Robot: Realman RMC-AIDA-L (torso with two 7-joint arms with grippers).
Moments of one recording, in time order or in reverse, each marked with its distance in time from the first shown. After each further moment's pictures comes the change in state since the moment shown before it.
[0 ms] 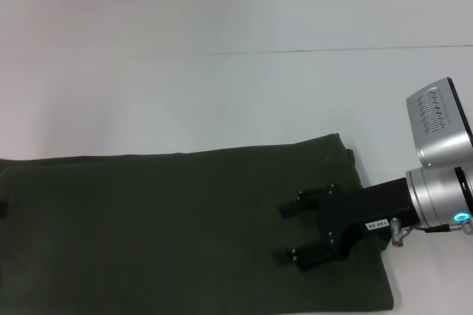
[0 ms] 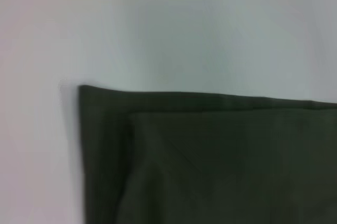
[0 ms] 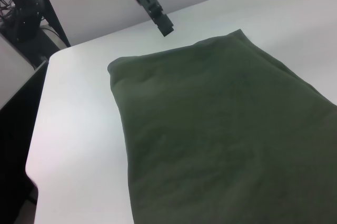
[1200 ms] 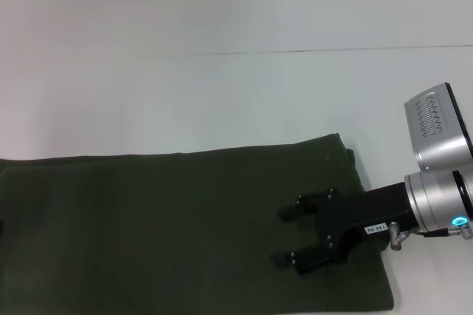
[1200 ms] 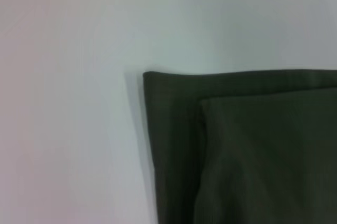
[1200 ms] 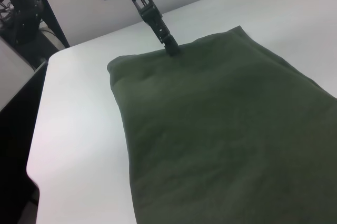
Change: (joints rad) left arm 0.008 -0.043 0.131 -0.029 0.114 -0.186 -0.011; right arm 0.001 0.000 0.000 0.023 0.001 0.010 0.000
